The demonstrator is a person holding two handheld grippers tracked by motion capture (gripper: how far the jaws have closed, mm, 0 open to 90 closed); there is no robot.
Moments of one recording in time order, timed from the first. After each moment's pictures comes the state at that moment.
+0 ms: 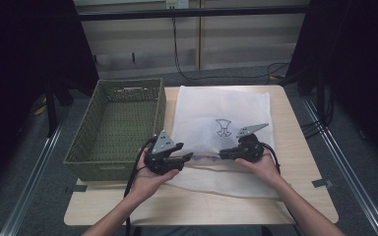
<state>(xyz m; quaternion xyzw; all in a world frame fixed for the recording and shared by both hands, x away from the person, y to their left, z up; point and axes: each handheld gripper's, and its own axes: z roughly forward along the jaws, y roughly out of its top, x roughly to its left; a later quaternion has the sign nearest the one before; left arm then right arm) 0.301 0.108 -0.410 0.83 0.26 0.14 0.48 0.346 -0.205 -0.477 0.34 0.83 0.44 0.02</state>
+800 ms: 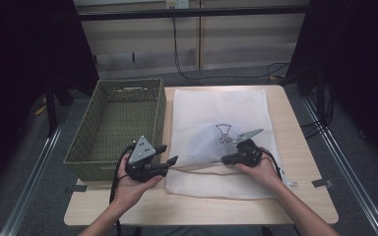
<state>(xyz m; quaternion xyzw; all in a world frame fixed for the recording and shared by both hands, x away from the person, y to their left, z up) 0.286 0.151 -0.407 0.80 0.28 0.18 0.50 0.347 -0.204 -0.503 0.35 0.85 0.38 0.03</state>
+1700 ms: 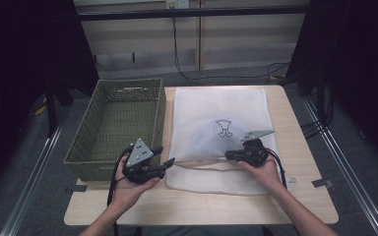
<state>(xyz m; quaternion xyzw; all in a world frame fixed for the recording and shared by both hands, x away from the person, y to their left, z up) 0.283 0.156 -0.417 0.81 0.28 0.19 0.49 0.335 -0.216 -0.487 0.39 0.81 0.43 0.08</state>
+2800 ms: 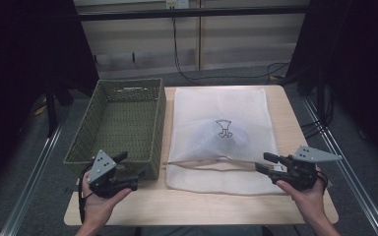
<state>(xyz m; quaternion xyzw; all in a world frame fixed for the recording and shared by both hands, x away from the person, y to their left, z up) 0.247 0.229 -0.412 0.75 0.35 0.23 0.51 0.220 -0.281 -0.421 0.39 0.73 0.53 0.17</state>
